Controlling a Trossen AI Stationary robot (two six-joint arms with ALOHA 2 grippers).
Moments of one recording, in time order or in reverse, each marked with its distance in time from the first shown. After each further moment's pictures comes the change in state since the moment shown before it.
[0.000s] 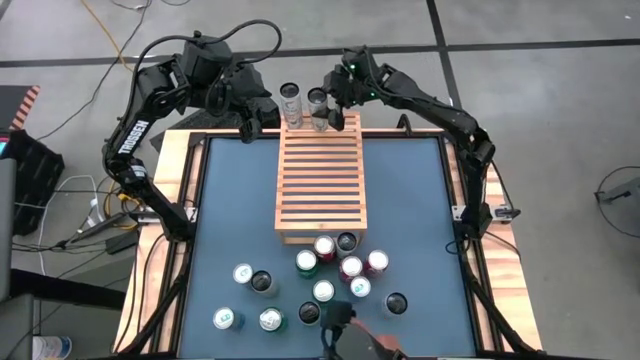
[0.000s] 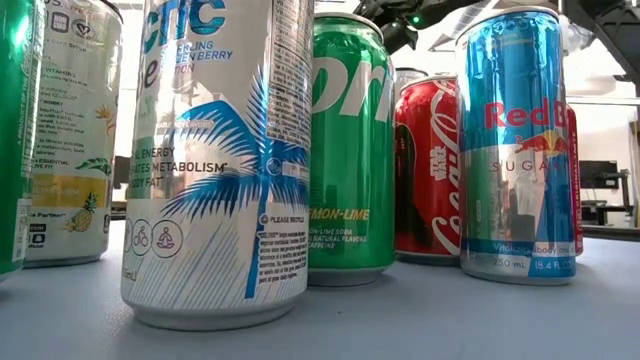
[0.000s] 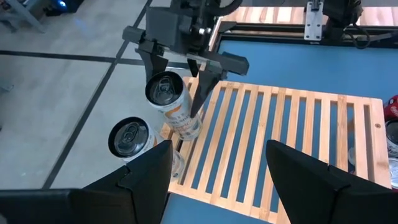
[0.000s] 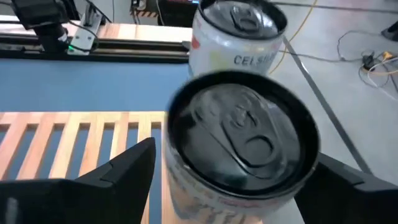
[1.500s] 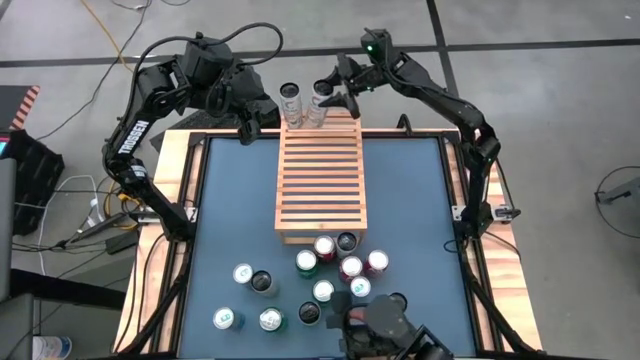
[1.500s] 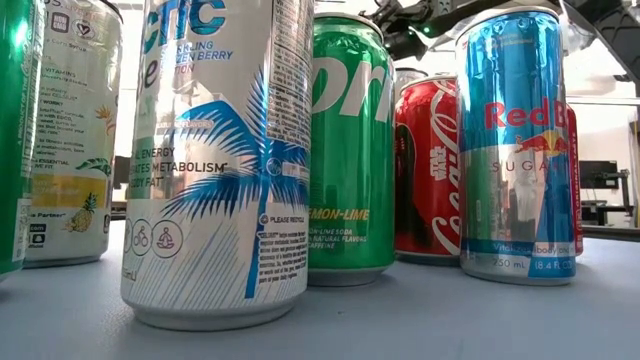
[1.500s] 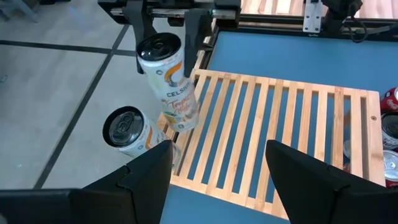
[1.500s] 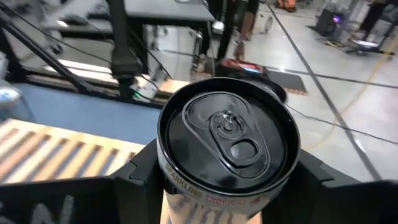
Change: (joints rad) left arm 0.000 0.000 0.000 -0.036 0.000 -0.017; right arm -0.126 -0.003 0.000 0.122 -0.455 -0.068
